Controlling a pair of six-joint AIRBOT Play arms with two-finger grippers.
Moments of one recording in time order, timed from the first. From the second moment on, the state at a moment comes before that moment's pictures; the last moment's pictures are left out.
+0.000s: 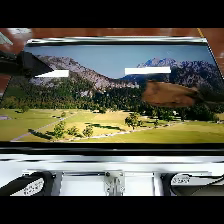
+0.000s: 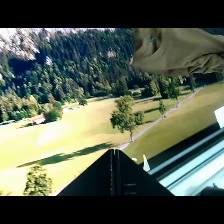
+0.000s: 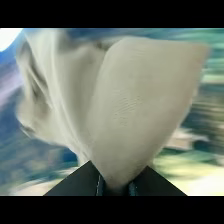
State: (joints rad) left arm -0.01 -1.19 1.69 0.85 -1.46 -1.47; right arm -0.69 -1.56 1.33 -0.91 1.18 1.33
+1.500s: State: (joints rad) left arm -0.20 -1.30 1.69 0.97 -1.30 -1.39; right arm -1.24 -1.04 1.30 -1.15 1.15 1.41
